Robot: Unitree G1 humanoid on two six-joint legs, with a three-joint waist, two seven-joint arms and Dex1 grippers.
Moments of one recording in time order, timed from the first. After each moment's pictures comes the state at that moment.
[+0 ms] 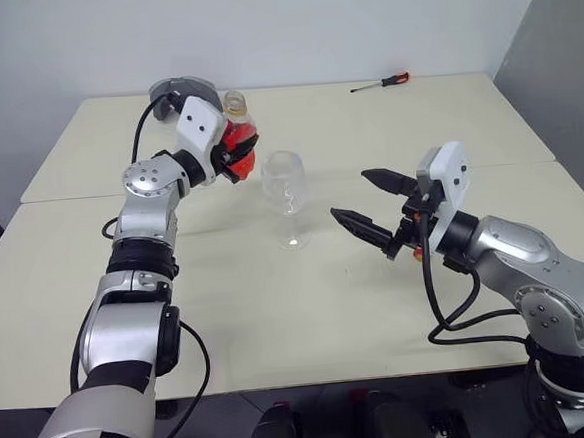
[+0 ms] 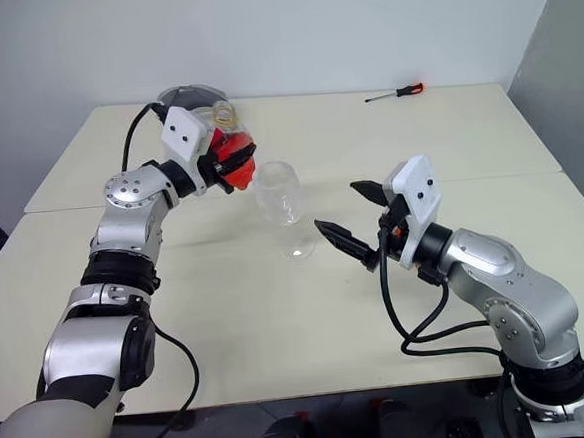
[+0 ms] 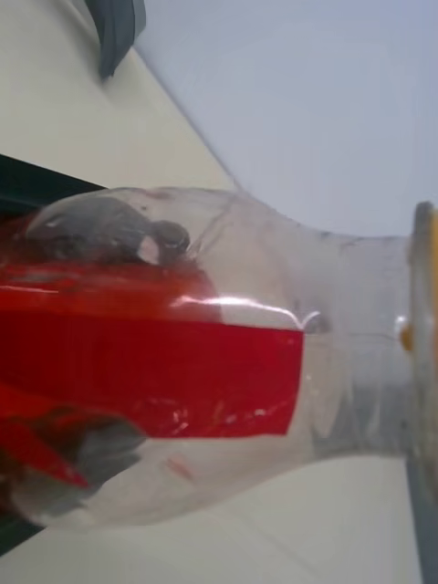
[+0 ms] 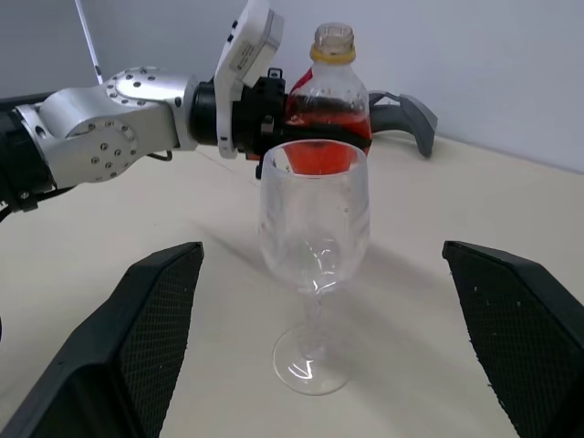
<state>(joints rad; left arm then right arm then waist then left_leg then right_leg) -1.03 0.49 0.00 0.90 -0.04 -0.18 -0.79 -0.43 -0.46 0.00 -0.61 0.66 0.80 0.41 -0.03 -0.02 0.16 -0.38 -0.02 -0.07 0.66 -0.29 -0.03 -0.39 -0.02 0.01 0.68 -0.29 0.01</state>
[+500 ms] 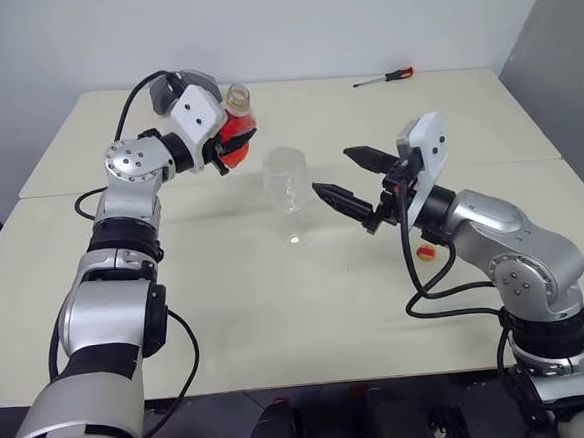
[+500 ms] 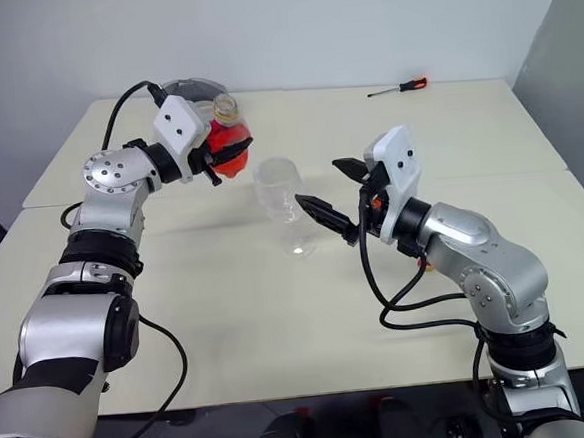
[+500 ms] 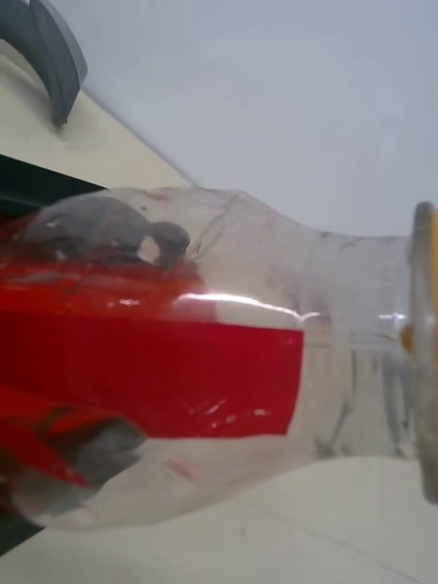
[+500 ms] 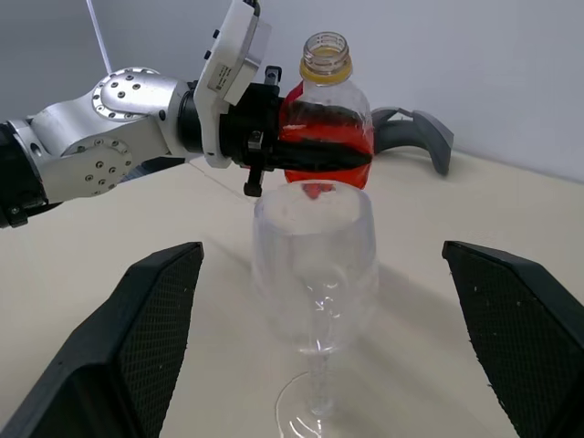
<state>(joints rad) -1.15 0.55 -0.03 1.06 0.03 -0.39 -0.88 -0.57 -0.38 0.05 -0.49 0.63 0.79 0.41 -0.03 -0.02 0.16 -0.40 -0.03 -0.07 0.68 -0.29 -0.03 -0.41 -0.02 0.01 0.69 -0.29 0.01</state>
